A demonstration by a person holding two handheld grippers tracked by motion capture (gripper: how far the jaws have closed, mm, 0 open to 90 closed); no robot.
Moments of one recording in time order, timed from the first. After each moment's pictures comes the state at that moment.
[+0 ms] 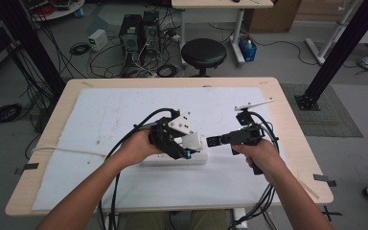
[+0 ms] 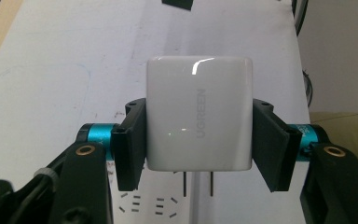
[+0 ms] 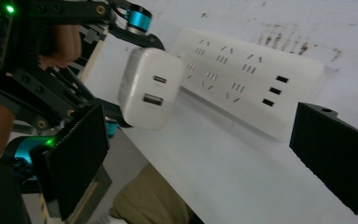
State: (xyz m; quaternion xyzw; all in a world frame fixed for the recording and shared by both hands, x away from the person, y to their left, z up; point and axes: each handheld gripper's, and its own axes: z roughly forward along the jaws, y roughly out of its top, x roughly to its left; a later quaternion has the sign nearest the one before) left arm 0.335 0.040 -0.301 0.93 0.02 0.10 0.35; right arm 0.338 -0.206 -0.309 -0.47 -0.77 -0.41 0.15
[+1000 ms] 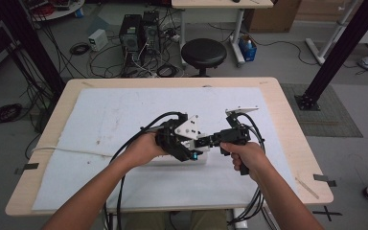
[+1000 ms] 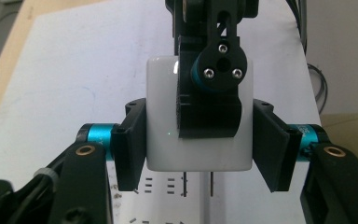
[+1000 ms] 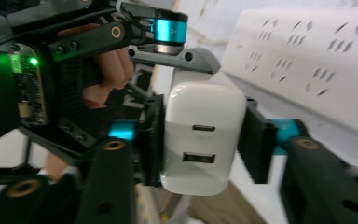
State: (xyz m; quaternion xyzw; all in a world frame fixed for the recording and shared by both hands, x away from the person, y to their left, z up) left arm 0.330 0.024 -0.303 0.93 -0.02 0.12 0.35; right arm 0.354 -0.189 -0.343 -0.48 -0.69 -0.44 0.32
